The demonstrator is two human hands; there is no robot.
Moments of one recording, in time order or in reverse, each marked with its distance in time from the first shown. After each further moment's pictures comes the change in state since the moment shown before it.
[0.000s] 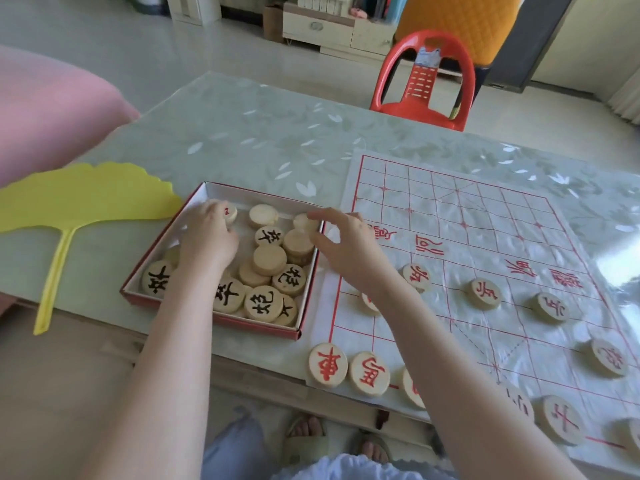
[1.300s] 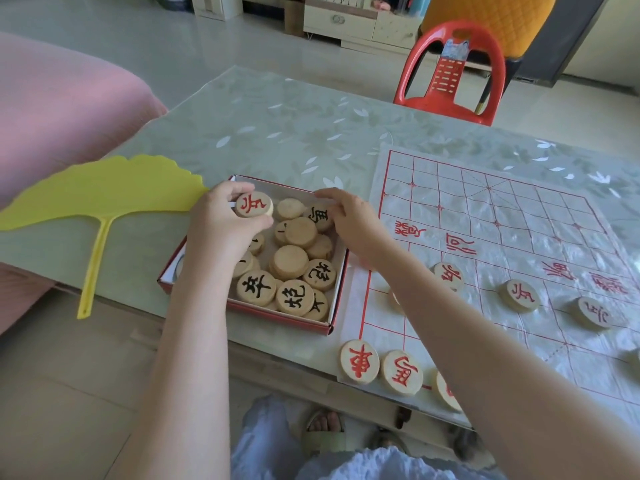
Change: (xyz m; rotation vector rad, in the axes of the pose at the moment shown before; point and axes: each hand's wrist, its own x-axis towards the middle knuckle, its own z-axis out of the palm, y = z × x) left_hand -0.037 0.013 -0.048 -0.511 0.071 -0.103; right_hand 0.048 -0.004 0.030 0.014 -0.042 -0.006
